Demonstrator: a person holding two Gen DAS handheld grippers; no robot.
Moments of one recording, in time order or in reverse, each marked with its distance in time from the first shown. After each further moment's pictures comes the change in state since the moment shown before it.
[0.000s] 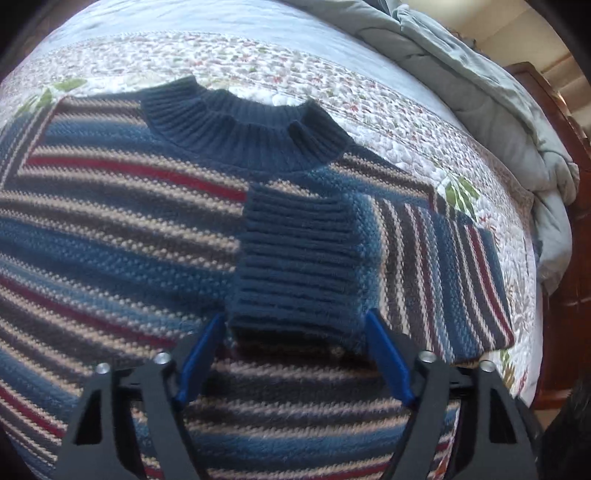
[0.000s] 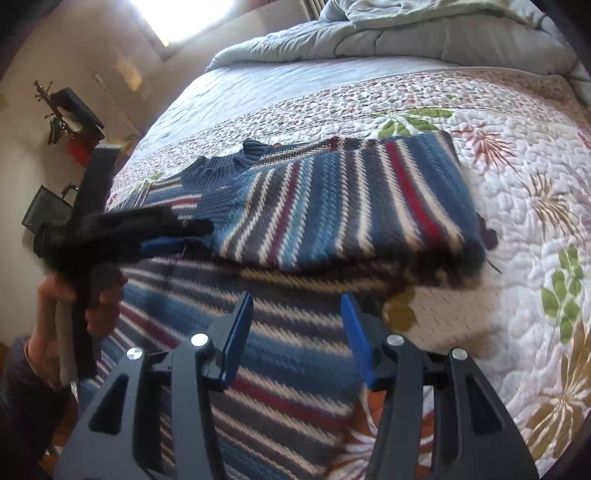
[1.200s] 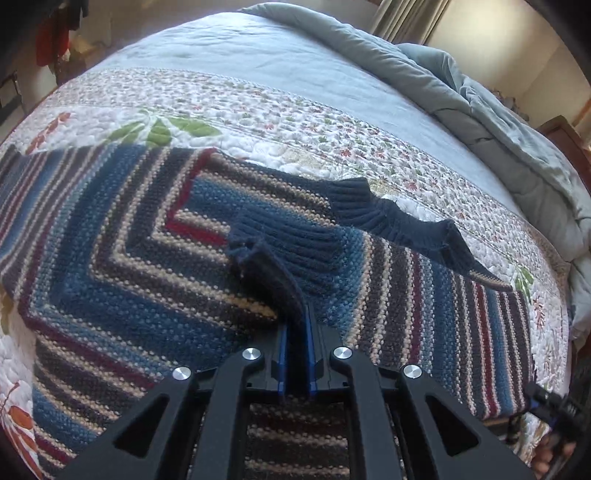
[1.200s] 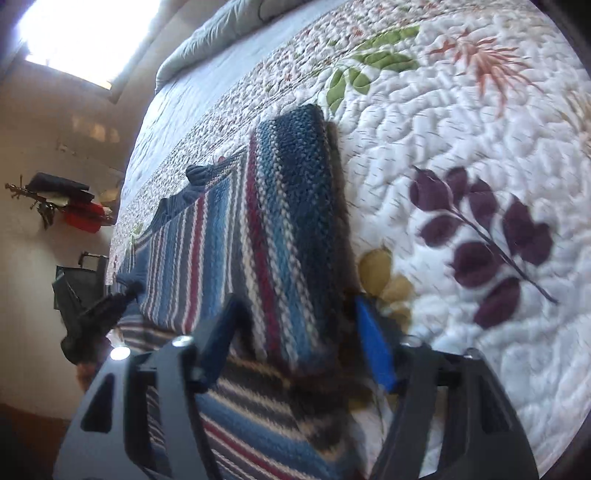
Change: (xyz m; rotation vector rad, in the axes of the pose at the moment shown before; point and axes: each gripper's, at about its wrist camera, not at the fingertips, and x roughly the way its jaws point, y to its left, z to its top) left arm -0.050 0.129 0.038 -0.093 -0.222 0.144; right arm 0.073 -0.060 0.061 0.367 0.159 0.153
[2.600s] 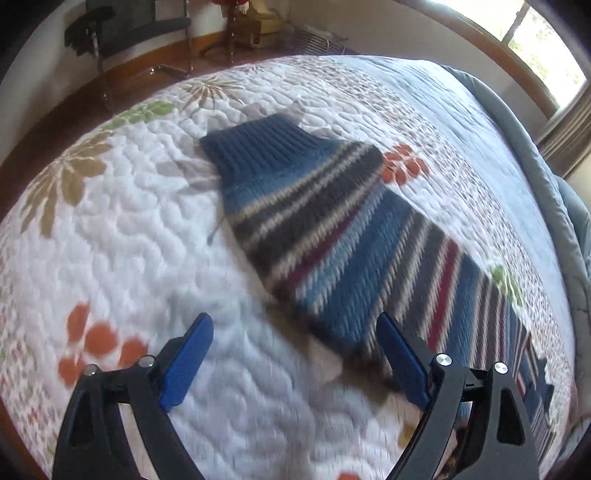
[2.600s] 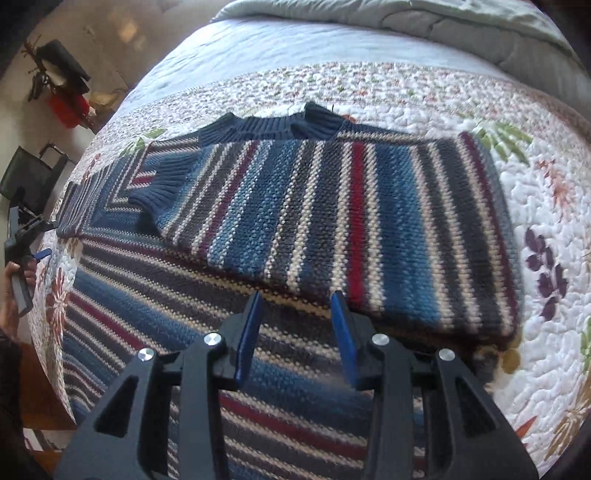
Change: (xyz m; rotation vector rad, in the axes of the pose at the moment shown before) left arm -0.088 0.372 0.039 -0.470 -0.064 0.256; right arm 0.043 0.155 -0.072 -0.395 -0.001 -0.302
